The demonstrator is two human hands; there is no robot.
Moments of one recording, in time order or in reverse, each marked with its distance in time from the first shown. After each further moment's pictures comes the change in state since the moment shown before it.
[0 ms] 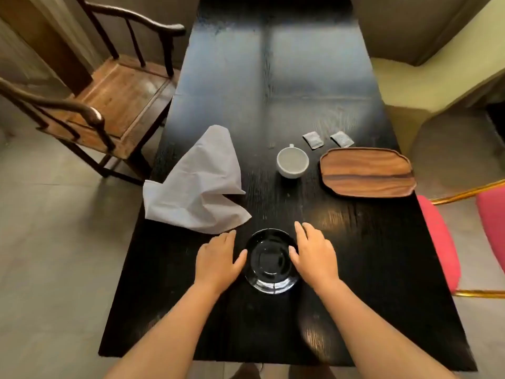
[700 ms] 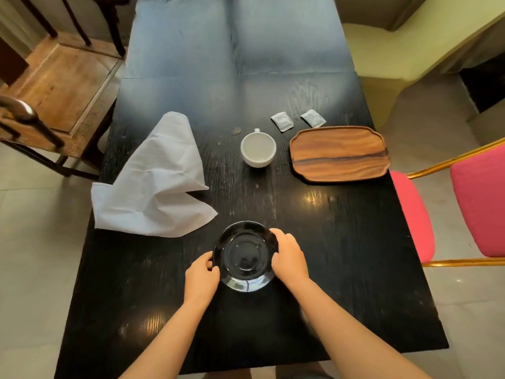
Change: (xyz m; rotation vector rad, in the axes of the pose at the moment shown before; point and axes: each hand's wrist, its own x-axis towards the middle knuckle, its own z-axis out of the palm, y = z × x) left_hand 0.004 0.034 0.046 -0.664 -0.194 -0.563; right_hand 0.004 0.023 0.028 0.595 -0.303 0.411
